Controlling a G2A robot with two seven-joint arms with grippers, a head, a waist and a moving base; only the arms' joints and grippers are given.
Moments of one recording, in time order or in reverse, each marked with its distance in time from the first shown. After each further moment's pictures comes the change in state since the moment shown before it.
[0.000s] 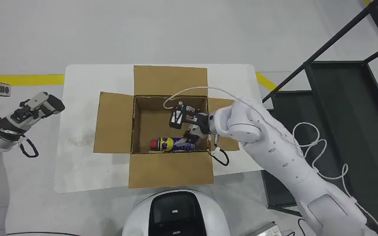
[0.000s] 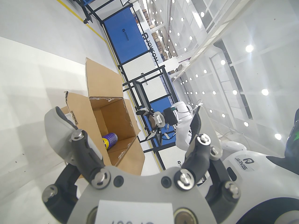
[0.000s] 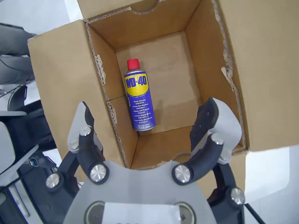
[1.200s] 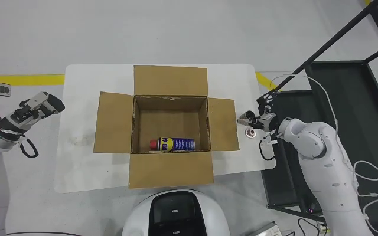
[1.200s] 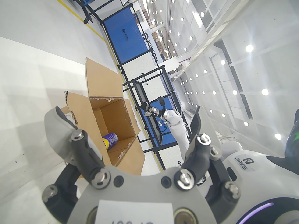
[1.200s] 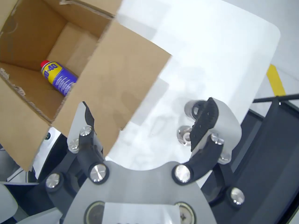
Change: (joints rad) left arm 0.000 0.000 0.000 0.000 0.000 0.000 0.000; right arm -0.432 0.089 0.640 0.199 0.044 0.074 -0.293
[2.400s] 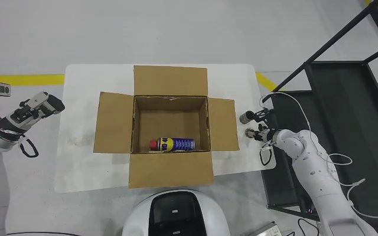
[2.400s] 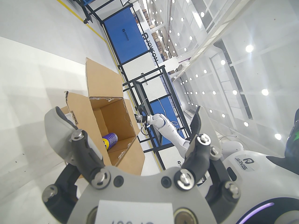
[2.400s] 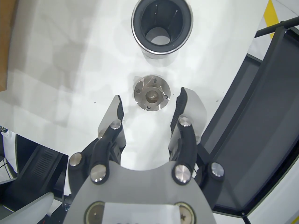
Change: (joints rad) left arm 0.000 0.000 0.000 0.000 0.000 0.000 0.000; right arm 0.169 -0.009 -0.223 0.471 -0.263 -0.009 -0.108
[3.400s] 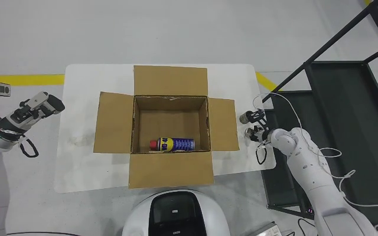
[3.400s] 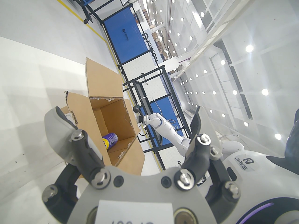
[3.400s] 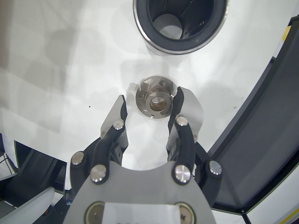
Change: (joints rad) left arm 0.000 0.000 0.000 0.000 0.000 0.000 0.000; right arm 0.097 -0.015 -0.097 0.140 -0.004 -0.006 -0.016
